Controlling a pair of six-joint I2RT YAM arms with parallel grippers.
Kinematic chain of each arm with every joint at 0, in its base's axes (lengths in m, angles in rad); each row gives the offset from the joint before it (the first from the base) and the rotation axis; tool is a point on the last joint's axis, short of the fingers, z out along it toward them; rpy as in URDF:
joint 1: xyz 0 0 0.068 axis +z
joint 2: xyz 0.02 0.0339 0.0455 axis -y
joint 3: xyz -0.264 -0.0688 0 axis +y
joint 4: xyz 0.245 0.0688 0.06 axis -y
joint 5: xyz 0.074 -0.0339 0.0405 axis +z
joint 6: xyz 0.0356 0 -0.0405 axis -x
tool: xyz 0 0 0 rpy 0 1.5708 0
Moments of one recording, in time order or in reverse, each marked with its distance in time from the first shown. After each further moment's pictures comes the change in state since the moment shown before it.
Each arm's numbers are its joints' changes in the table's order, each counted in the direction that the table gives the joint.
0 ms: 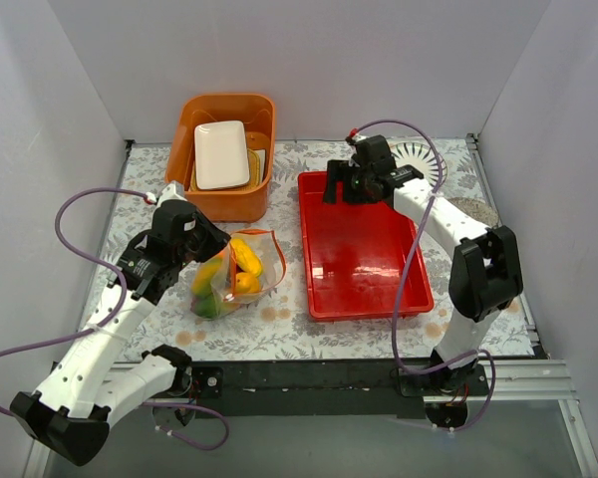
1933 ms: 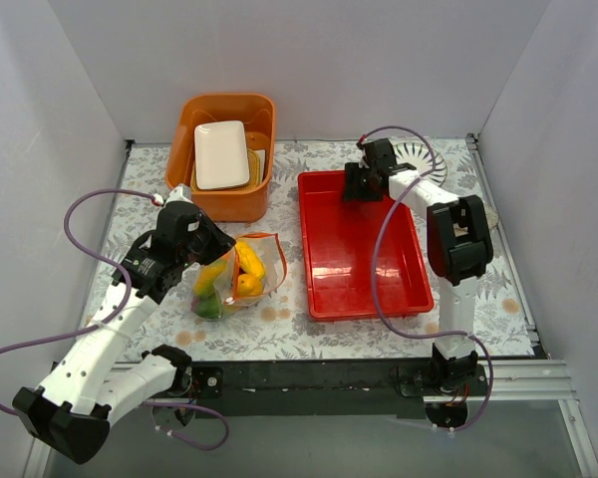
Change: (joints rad) left arm 0.000 -0.013 0.030 0.016 -0.058 -0.010; right arm -0.146 -0.358 -0.152 0.090 -0.023 0.100
